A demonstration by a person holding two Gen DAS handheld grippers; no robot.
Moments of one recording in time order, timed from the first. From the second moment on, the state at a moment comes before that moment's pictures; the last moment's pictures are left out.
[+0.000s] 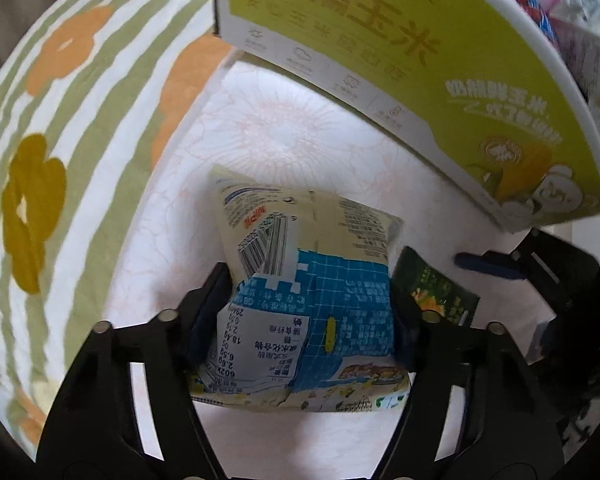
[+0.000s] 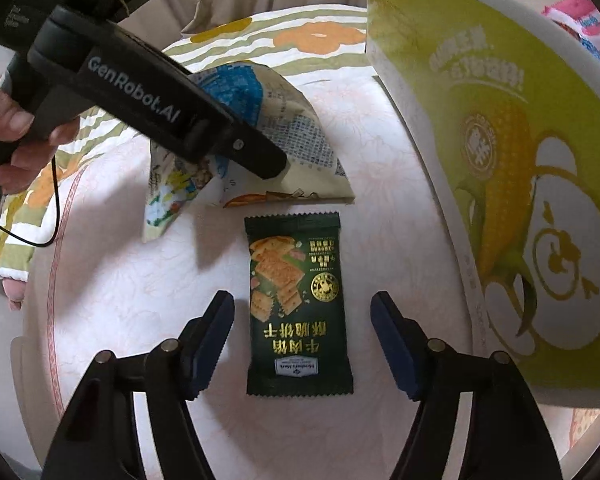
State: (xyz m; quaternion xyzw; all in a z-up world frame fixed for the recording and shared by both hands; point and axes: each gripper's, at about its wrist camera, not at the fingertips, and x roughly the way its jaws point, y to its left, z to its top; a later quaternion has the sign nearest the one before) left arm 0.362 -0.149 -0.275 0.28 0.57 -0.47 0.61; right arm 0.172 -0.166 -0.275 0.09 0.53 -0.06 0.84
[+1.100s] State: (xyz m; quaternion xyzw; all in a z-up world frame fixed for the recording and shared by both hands) left arm 0.301 -0.009 -0.182 0.06 0.55 -0.30 0.78; right arm 0.161 -0.147 -0.197 0.03 0.46 -0.01 0.89
